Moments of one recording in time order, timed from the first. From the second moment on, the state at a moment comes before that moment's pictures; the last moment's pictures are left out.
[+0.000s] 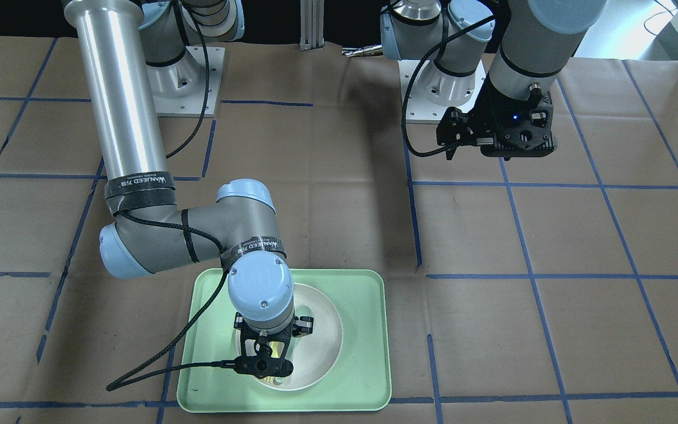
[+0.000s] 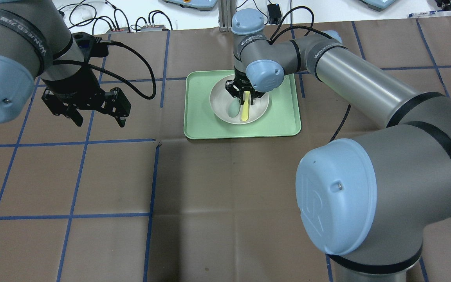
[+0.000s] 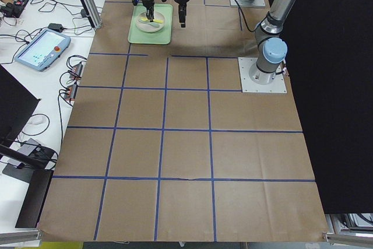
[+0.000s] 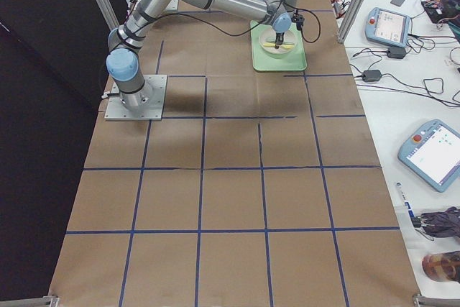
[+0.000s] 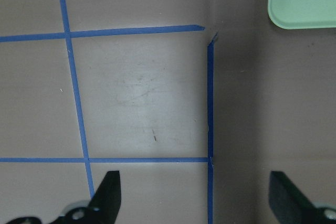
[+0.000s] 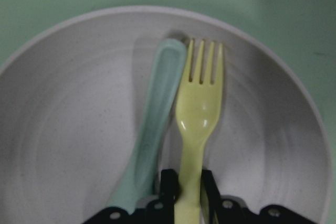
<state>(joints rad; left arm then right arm) -1.54 -1.54 -1.69 -1.56 1.64 0.06 1.83 -0.80 1.27 -2.00 -1.57 0.35</state>
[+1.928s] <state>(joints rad) -1.54 -1.54 -1.69 -1.56 1.65 0.06 1.66 -0.92 1.35 -1.89 -1.54 0.11</state>
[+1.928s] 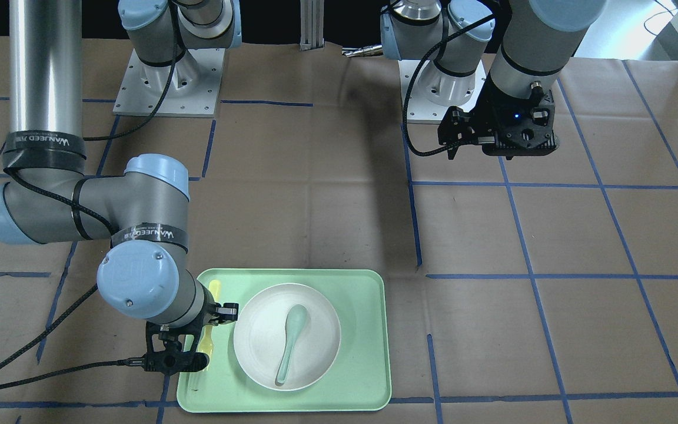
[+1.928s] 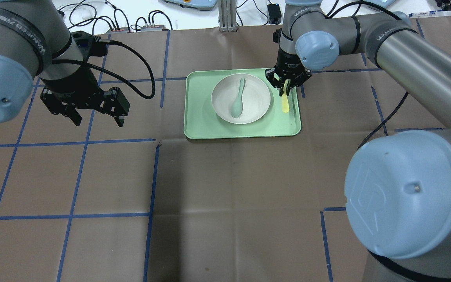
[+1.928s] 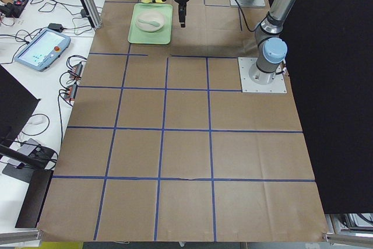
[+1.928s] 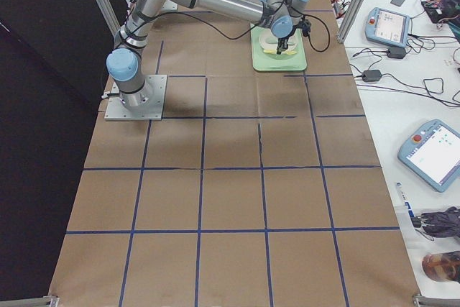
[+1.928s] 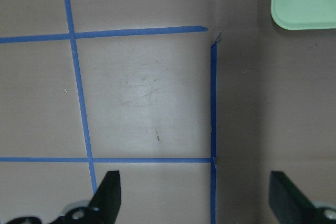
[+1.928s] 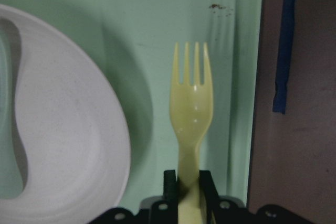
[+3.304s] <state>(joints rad) -1.54 -1.54 -1.69 -1.56 1.65 0.06 1.64 -1.04 1.36 -1.80 -1.54 0.06</state>
